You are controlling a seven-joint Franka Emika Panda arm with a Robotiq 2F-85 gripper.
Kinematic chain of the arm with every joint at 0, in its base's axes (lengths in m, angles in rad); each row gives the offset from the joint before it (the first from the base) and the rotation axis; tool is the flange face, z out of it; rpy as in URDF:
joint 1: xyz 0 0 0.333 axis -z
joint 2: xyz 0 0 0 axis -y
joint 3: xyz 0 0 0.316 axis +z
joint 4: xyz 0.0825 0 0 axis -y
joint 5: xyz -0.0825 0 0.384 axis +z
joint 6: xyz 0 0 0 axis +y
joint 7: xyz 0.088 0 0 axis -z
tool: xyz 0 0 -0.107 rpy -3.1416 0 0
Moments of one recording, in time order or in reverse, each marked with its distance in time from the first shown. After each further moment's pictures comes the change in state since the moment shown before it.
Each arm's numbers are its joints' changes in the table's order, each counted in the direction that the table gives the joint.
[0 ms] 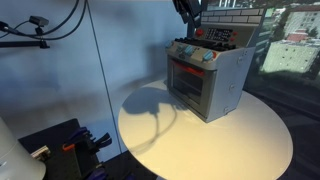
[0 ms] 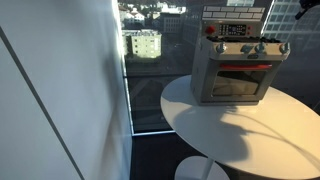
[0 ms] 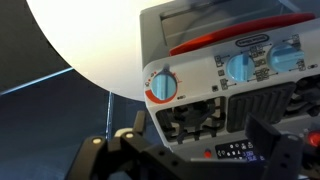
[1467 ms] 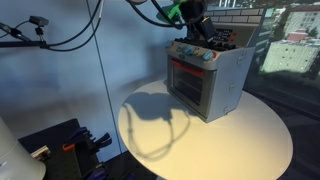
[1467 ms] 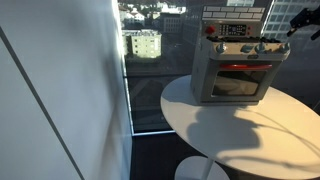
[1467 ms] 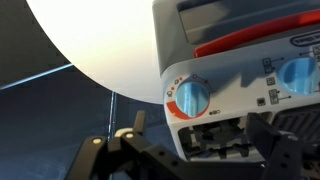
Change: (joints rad) arm -0.001 -0.148 -0.057 -0.005 0.003 -0.171 -0.064
